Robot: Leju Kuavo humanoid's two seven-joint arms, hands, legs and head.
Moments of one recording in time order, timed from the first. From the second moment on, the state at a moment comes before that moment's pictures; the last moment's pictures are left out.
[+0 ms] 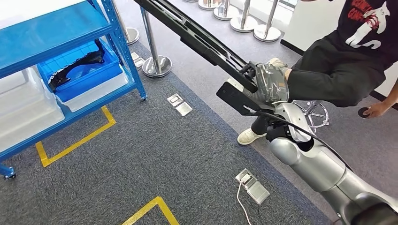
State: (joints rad) left arm -0.13 0.13 -1.30 -0.32 1.11 0.05 0.02; right arm -0.71 -0.44 0.71 -1.48 0.59 -0.20 0.58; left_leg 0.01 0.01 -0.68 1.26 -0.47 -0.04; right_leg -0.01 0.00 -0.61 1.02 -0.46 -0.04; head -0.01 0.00
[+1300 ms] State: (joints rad) left arm -0.13 0.13 -1.30 -0.32 1.10 0.05 0.04; right arm -0.68 -0.46 0.71 -1.49 0.60 -0.20 0.61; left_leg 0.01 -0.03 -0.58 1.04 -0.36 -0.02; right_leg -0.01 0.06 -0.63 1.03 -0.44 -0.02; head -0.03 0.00
